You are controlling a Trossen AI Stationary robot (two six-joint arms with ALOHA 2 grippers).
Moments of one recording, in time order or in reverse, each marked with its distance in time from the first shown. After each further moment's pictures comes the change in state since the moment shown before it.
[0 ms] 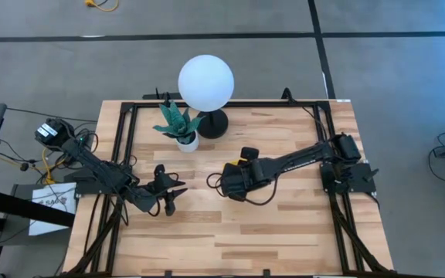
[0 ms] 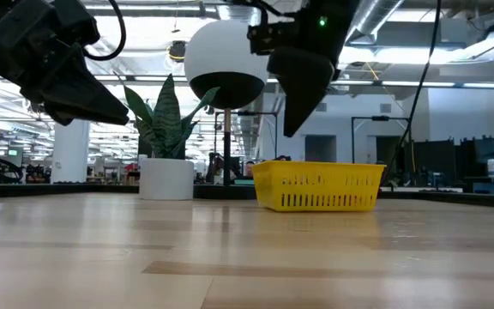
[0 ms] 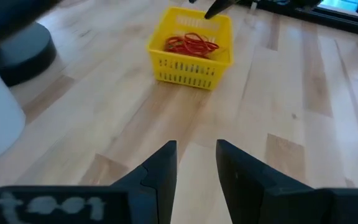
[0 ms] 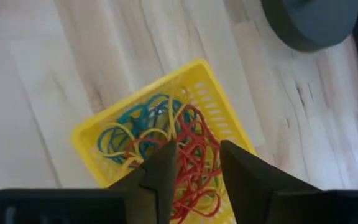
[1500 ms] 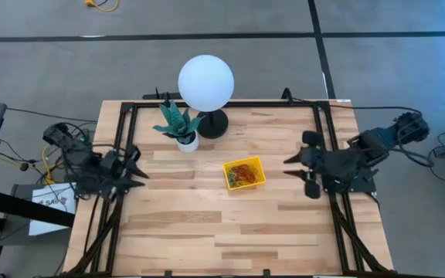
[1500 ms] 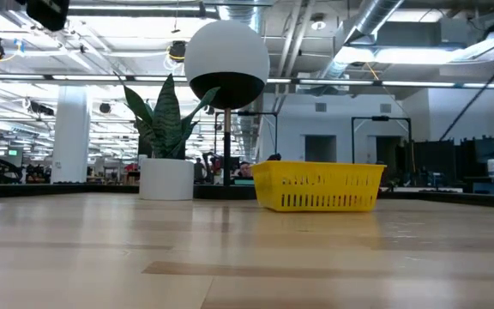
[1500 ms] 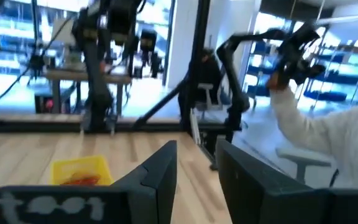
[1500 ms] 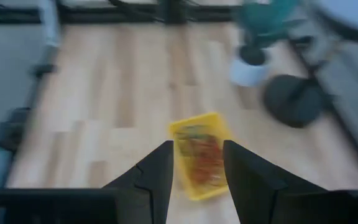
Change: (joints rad) left arm -0.020 -1.040 0.012 -0.336 0.470 0.524; right arm 0.268 -0.954 -0.338 0.046 -0.022 -0.092
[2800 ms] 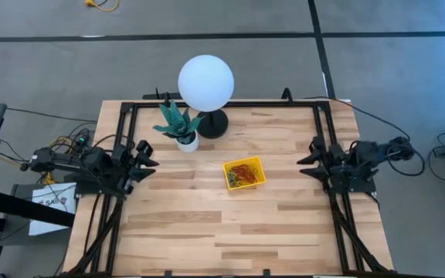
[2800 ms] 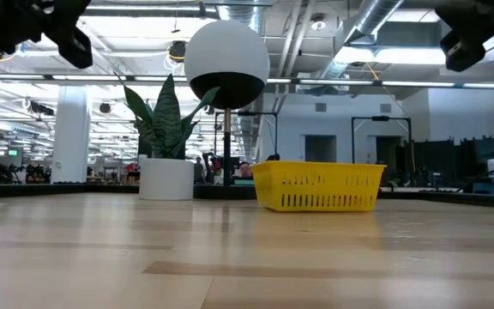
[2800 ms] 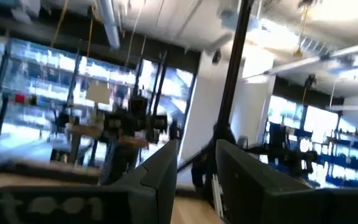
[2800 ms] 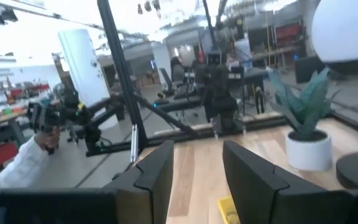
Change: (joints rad) left arm 0.463 -0.051 -0.374 0.661 0.313 -0.111; right arm -0.142 -0.984 -0.963 0.801 -0.265 -0.128
